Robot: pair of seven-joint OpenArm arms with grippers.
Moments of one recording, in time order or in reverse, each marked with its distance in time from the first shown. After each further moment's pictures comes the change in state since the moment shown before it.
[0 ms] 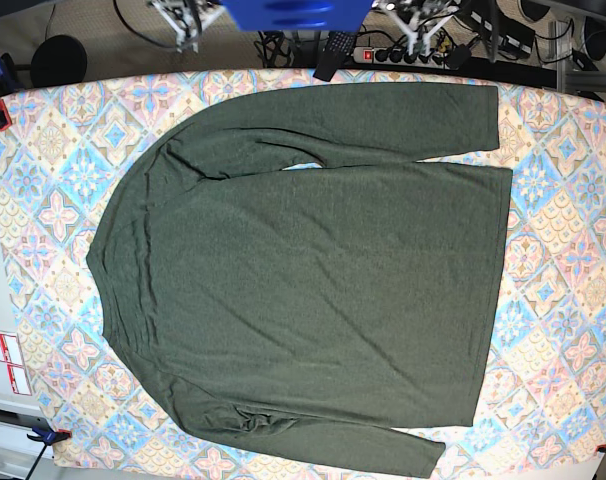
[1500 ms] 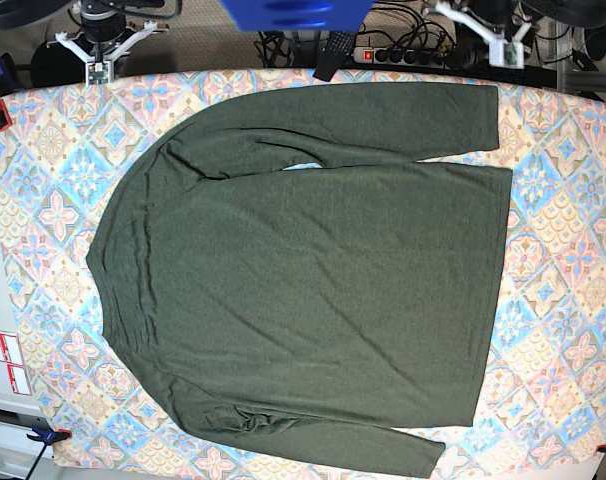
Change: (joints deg) left arm 46.0 -16.4 -4.2 93.2 -31.2 -0.2 13.1; right arm -38.1 4.6 9.0 87.6 0.4 0.4 -19.9
